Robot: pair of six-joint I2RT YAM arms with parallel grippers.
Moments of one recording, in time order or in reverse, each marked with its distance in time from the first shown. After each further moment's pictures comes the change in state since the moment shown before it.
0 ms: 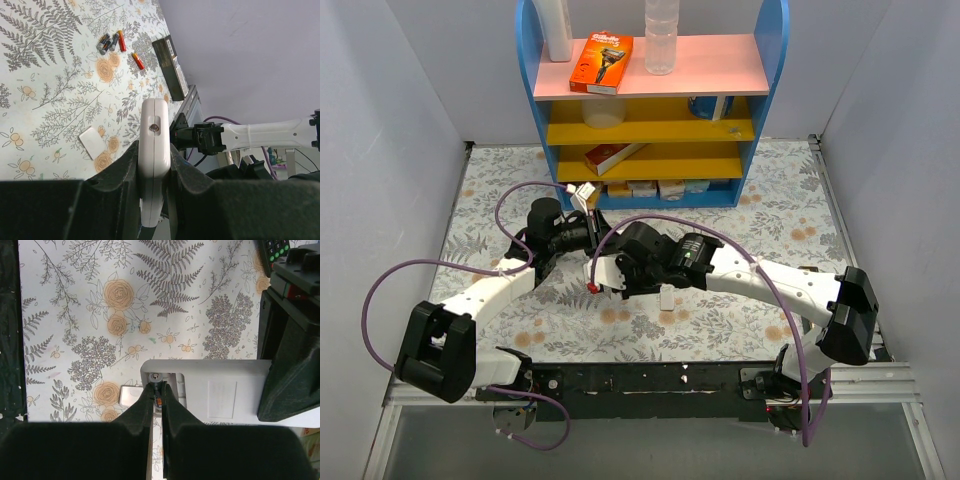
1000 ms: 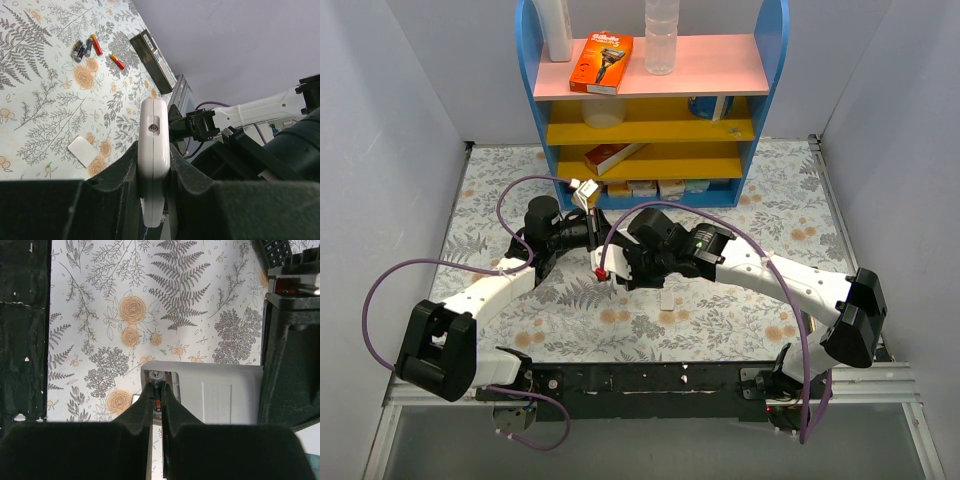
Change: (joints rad) left arm 0.000 0.006 0.000 0.112 0.113 0.037; right arm -0.076 -0.033 -0.001 0.010 -0.169 0.017
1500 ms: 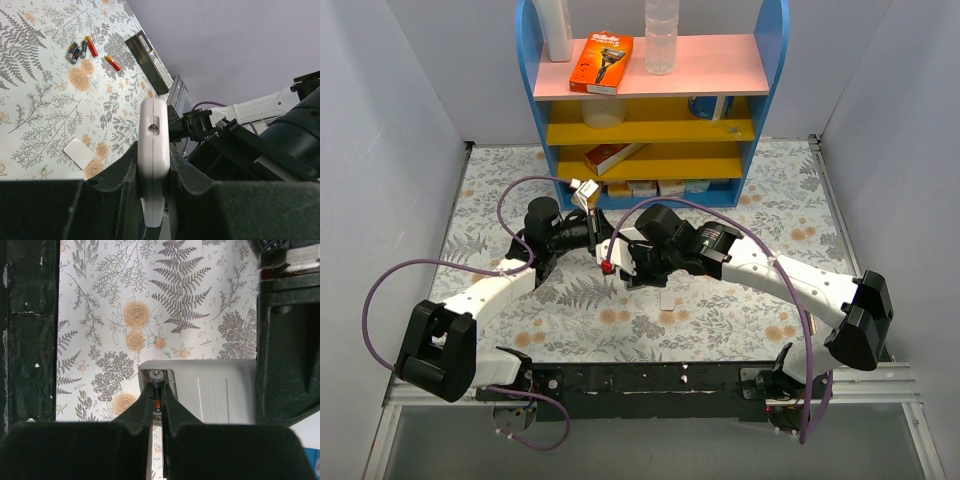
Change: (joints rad) left arm 0.000 -0.002 -0.015 0.036 0.001 -0.022; right arm -0.036 -0.034 -0.035 0.035 -0.056 0.043
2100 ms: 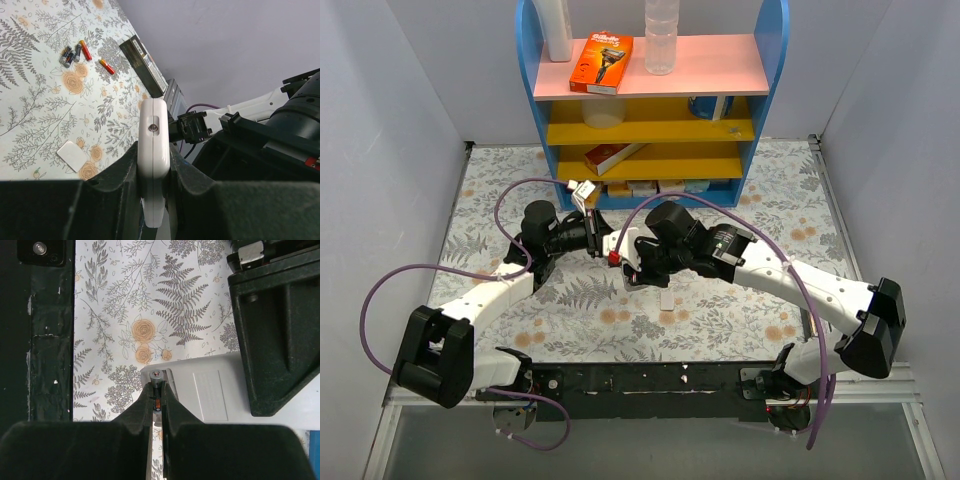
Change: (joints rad) left arm 0.000 -0.031 -0.030 0.048 -0.009 -0.040; right arm -0.007 -0.069 -0.037 0.069 -0.049 0.105
